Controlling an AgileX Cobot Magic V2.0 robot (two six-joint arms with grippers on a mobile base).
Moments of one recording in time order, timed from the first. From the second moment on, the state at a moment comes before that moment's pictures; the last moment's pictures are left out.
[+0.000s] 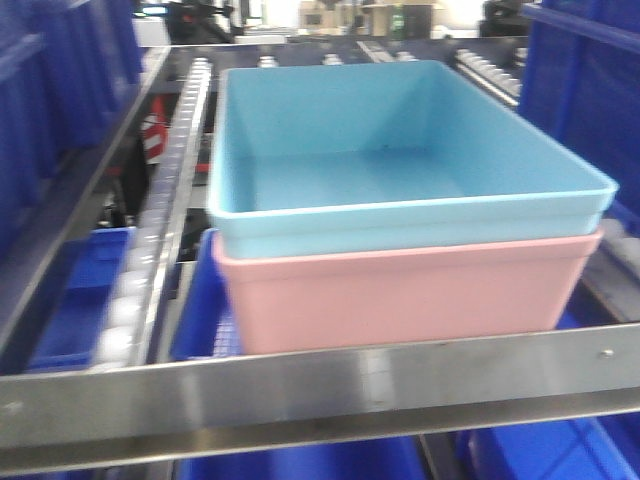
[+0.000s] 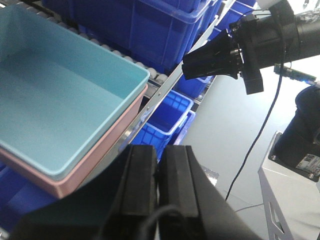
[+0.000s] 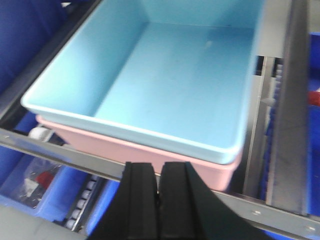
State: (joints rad) left arm -1.57 0.77 -0.85 0.73 0.69 -0.84; right arm 0.59 0.56 -0.35 -0.12 0.22 0.29
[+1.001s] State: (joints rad) left arm -1.57 0.76 -0.85 0.73 0.69 -0.84; right arm 0.59 0.56 -0.35 -0.12 0.23 0.29
